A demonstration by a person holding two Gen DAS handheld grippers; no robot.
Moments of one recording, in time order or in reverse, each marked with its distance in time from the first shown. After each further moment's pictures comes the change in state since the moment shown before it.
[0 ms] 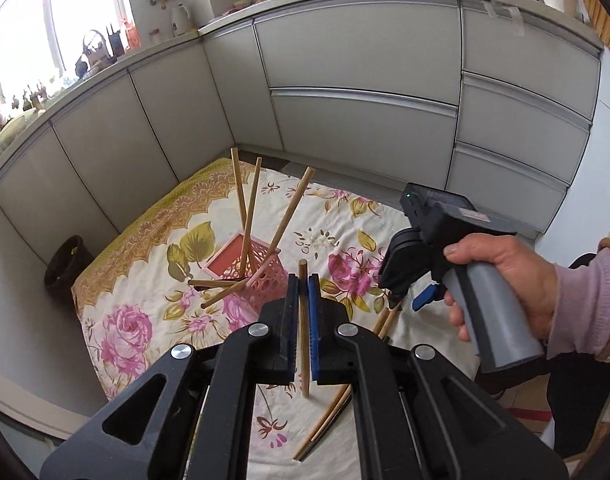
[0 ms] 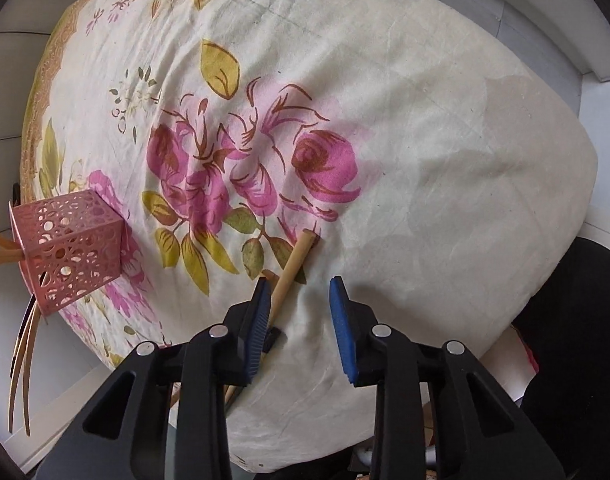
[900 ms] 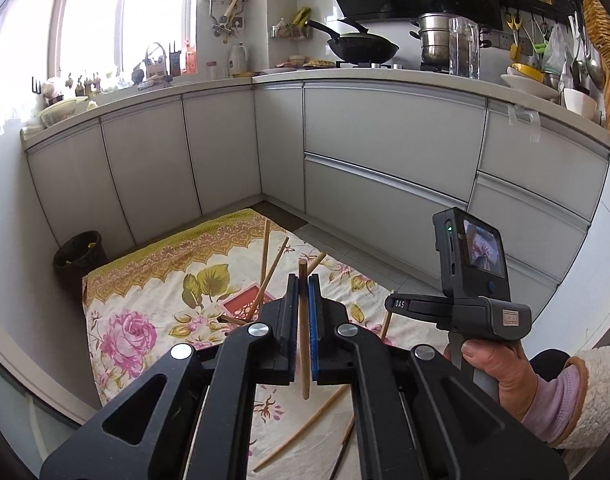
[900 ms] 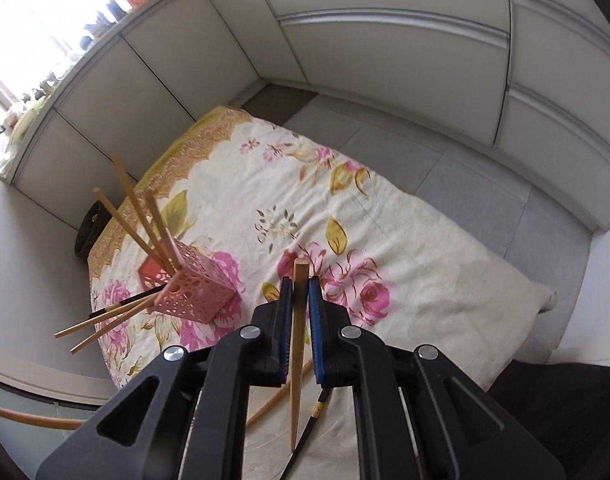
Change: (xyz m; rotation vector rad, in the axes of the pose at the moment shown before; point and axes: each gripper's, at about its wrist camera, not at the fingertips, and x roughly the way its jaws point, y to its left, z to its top) left arm -0.078 0.005 0.018 -0.233 -0.220 0.043; right arm -0.136 0.008 -0.081 -0.349 -0.657 0.196
